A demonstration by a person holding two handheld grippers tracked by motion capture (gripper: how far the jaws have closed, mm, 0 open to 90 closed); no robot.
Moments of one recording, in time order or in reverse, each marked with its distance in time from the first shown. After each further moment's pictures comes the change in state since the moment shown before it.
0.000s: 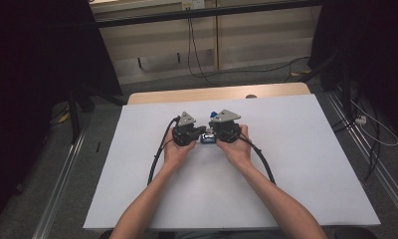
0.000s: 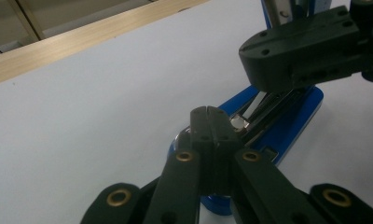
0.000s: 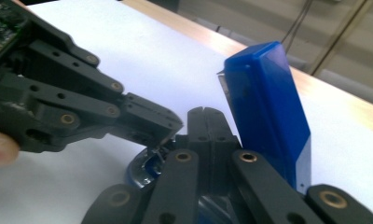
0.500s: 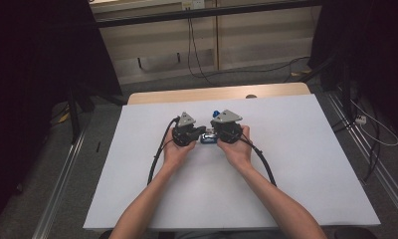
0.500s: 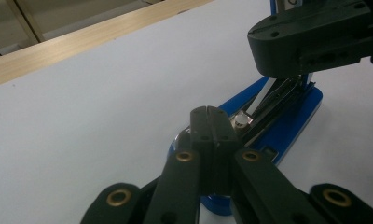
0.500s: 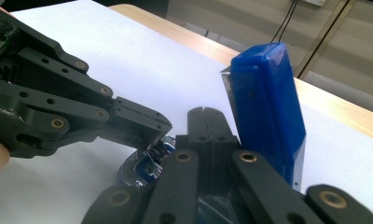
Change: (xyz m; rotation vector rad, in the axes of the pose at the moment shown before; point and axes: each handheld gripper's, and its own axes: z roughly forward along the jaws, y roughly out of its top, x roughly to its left) left arm 0.000 -0.002 0.000 -0.008 -0.003 0.002; right arm 0.001 -0.001 -0.004 -0.021 -0.041 0.014
